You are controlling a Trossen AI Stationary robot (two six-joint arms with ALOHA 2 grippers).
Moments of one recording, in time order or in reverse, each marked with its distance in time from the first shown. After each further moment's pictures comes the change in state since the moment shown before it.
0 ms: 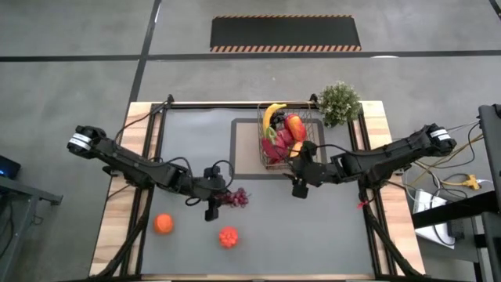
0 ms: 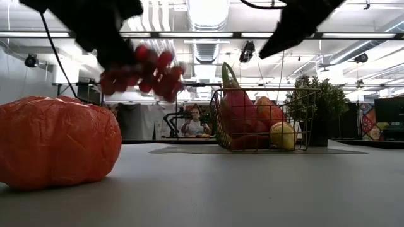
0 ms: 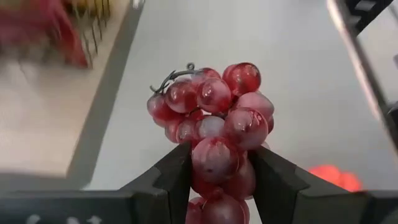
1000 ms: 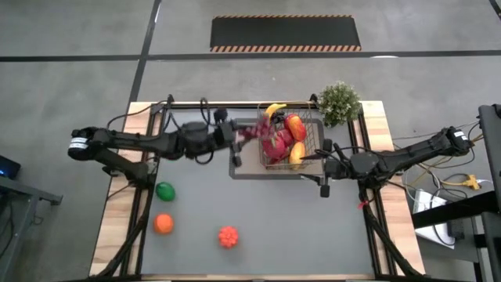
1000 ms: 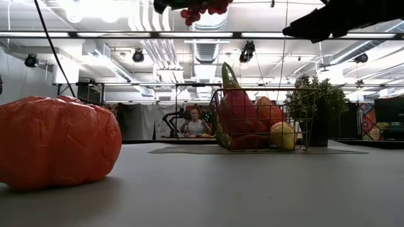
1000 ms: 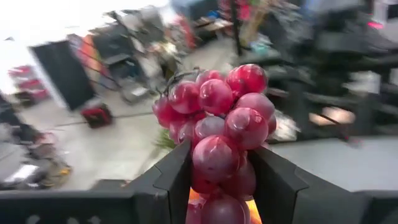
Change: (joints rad) left arm 0.355 0.009 0.277 0.384 -0.140 0.626; right arm 0.013 -0.497 -0.510 0.602 -0.134 -0.360
